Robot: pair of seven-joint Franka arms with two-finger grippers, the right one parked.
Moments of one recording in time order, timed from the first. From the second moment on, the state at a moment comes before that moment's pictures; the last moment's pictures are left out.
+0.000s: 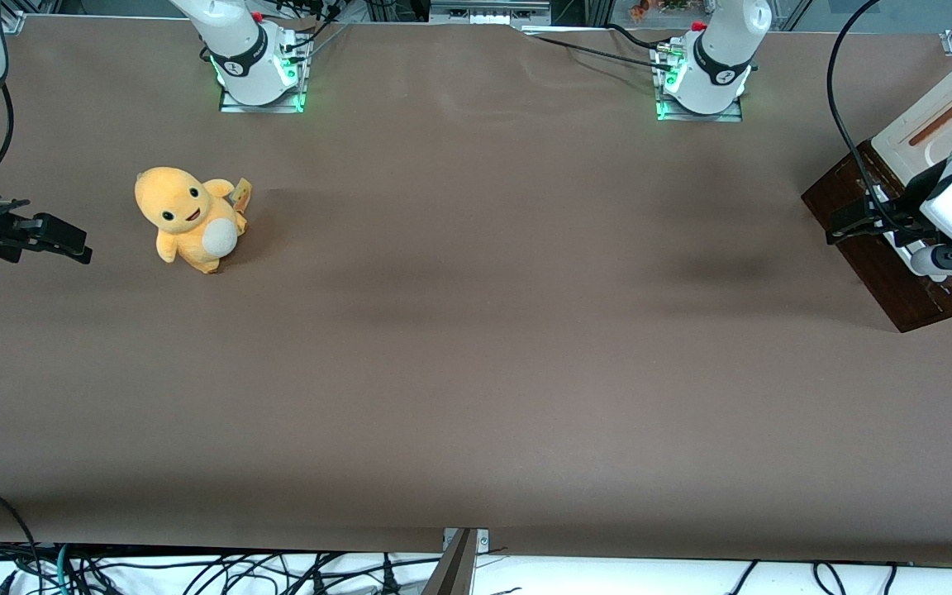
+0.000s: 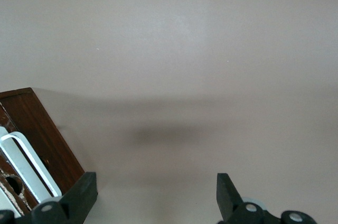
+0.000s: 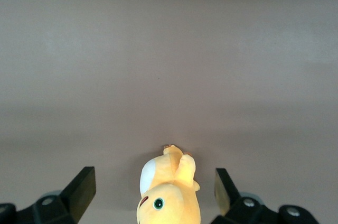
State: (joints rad) arm 0.04 0.10 -0.03 -1.59 -0.02 1.60 0.00
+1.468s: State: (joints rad) arm 0.06 0.62 -0.02 -1.62 0.62 1.39 -0.25
